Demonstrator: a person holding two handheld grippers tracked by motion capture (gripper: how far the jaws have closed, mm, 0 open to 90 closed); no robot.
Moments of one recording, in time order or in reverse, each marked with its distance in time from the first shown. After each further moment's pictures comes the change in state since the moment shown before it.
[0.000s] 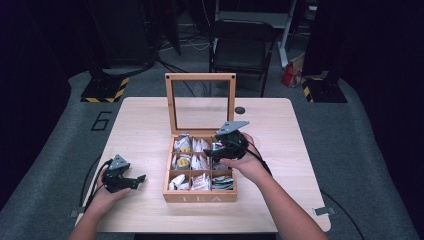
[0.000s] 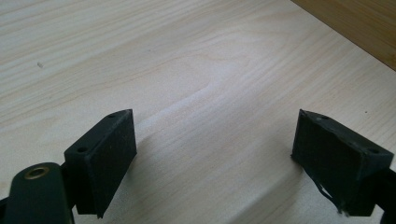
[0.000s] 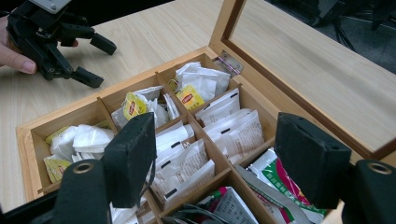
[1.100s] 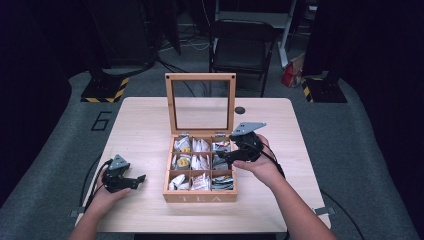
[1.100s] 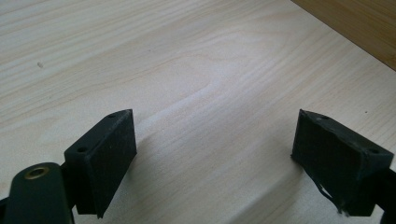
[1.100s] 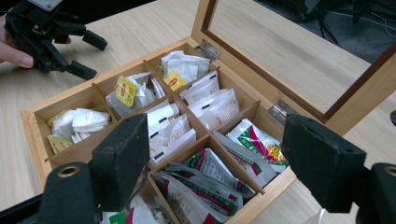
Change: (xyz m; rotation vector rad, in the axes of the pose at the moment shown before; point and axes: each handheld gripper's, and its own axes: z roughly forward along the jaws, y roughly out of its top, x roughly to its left) left arm 0.000 0.000 0.000 0.000 0.000 0.000; right arm -0.010 -0.014 -0.038 -0.004 -0.043 0.027
